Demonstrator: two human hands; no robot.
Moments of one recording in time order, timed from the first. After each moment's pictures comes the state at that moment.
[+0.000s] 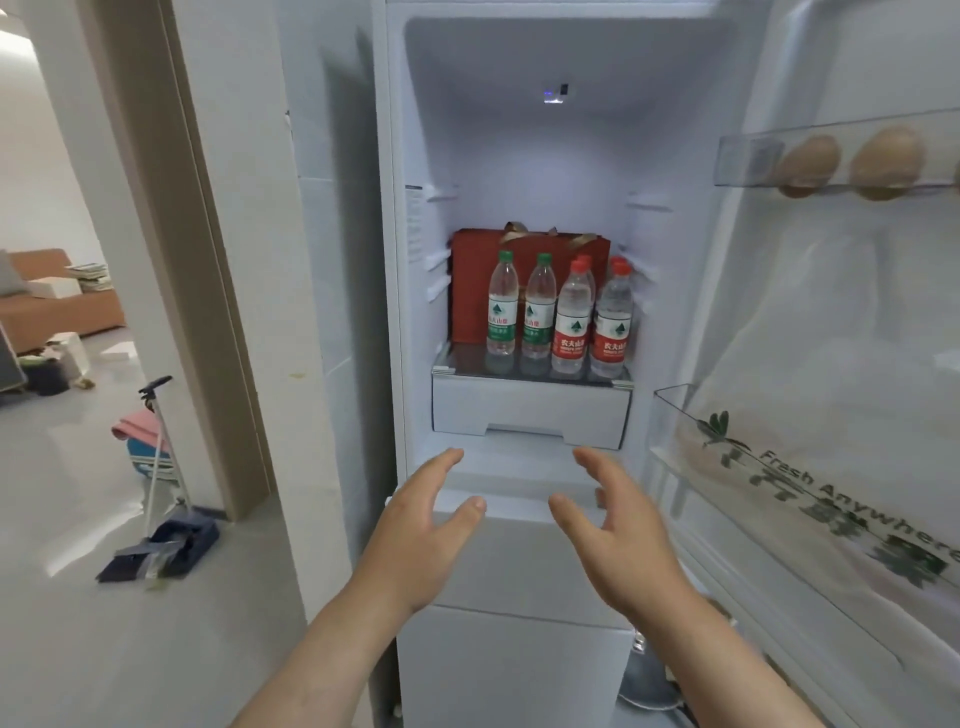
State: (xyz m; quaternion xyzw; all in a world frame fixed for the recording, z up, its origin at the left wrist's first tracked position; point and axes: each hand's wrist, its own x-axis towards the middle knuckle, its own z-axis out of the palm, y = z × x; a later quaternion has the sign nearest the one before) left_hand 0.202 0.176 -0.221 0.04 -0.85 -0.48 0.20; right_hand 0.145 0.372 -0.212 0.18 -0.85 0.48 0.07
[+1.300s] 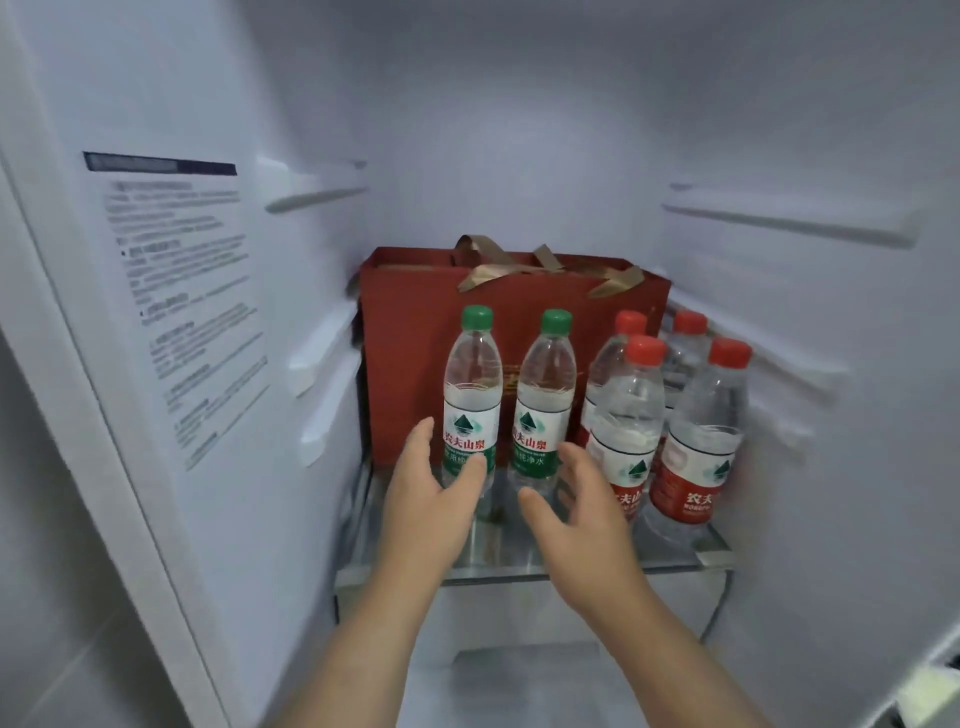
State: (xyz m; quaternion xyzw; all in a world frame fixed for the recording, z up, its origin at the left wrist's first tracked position) left_hand -0.289 0.062 -0.208 0.07 -0.77 -0.60 0.20; right_hand -0.288 0.210 -0.214 0.09 -0.82 0.56 0.12
